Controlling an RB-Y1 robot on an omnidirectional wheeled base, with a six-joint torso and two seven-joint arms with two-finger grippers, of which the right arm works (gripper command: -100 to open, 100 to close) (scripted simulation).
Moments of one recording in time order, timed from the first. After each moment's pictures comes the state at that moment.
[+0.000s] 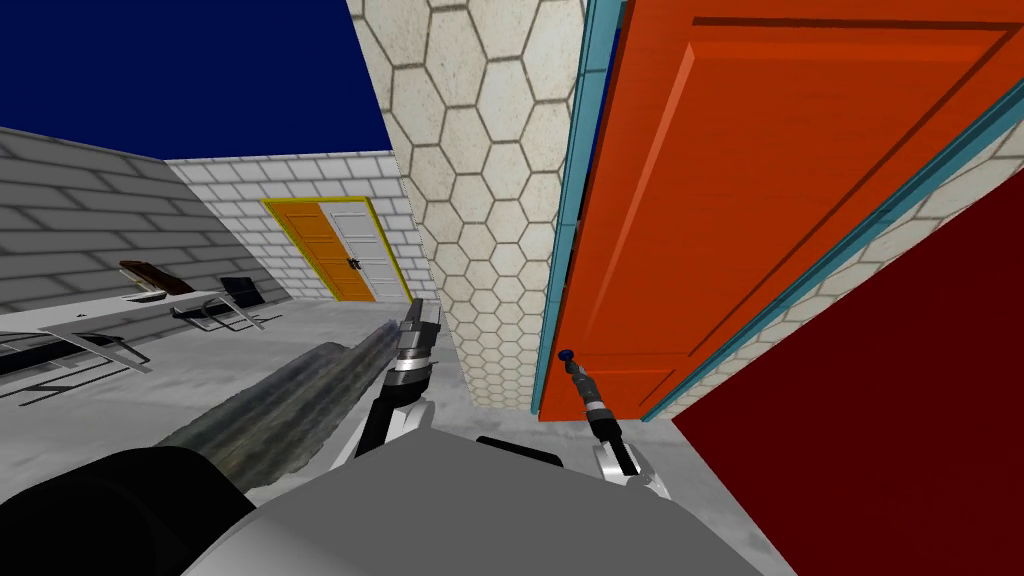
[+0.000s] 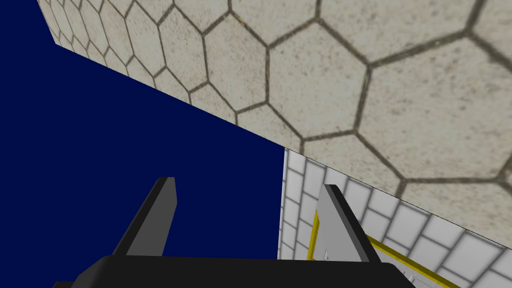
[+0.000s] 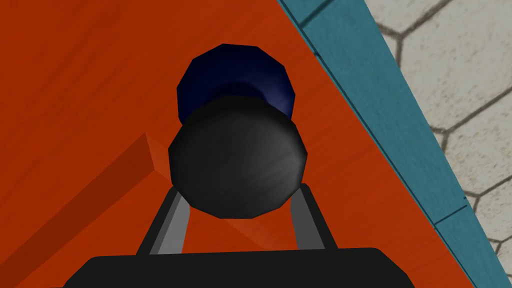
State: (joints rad) arm -0.14 -0.17 0.03 -0.62 0.14 -0.91 0.60
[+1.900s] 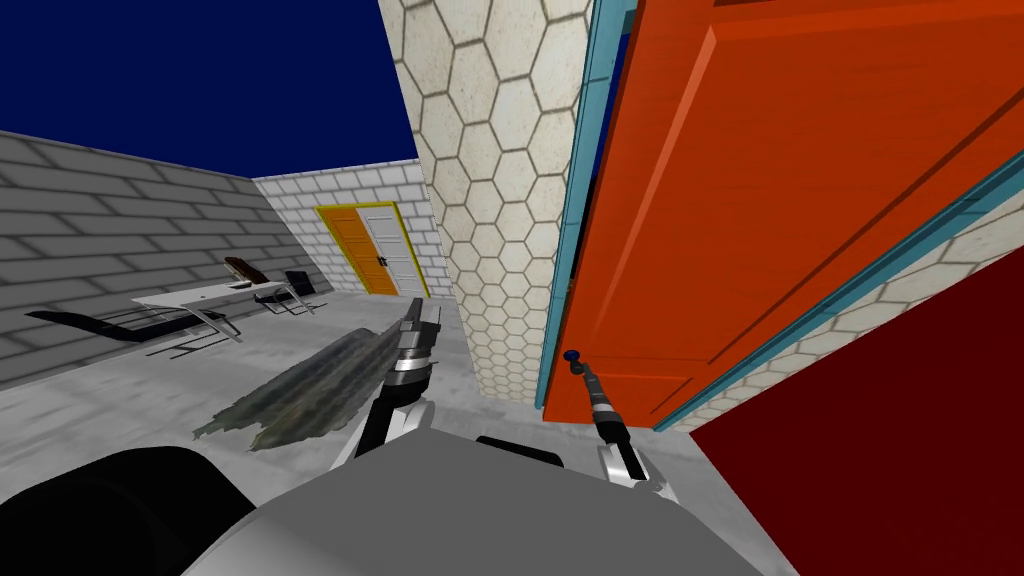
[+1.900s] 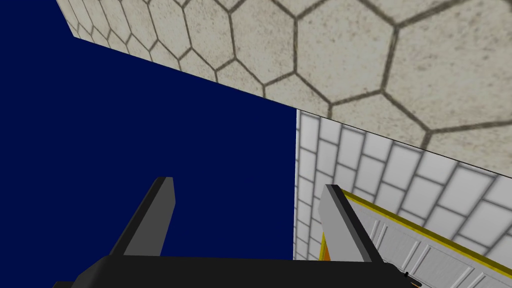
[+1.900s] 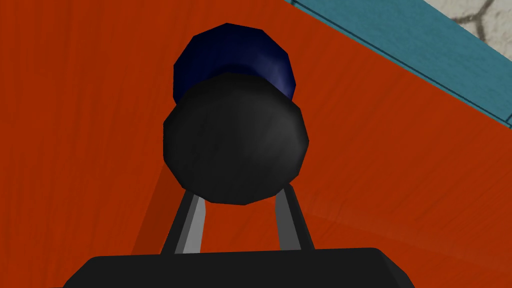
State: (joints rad) arm -0.12 -0.20 0.04 -0.64 -0.01 -0.89 0.25
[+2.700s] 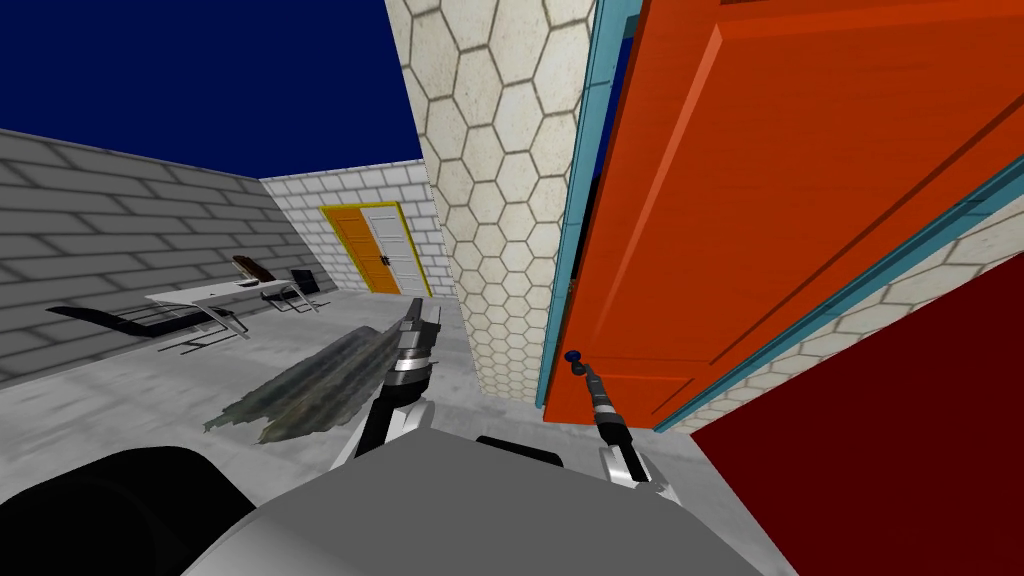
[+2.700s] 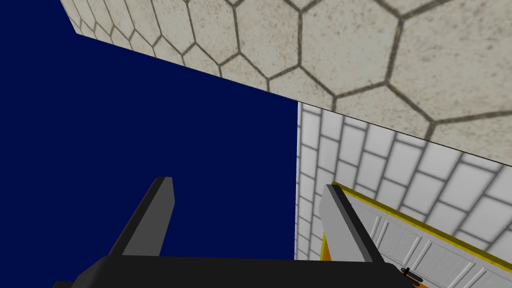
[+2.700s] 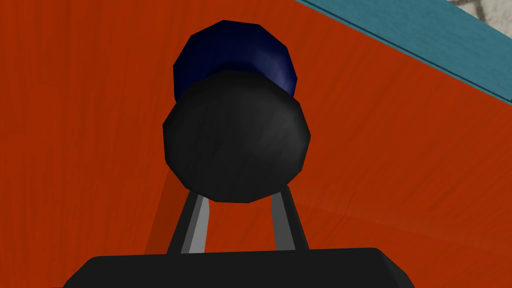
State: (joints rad) arm -0.13 -0.21 0.05 -0.60 -0.04 -0.91 0.20
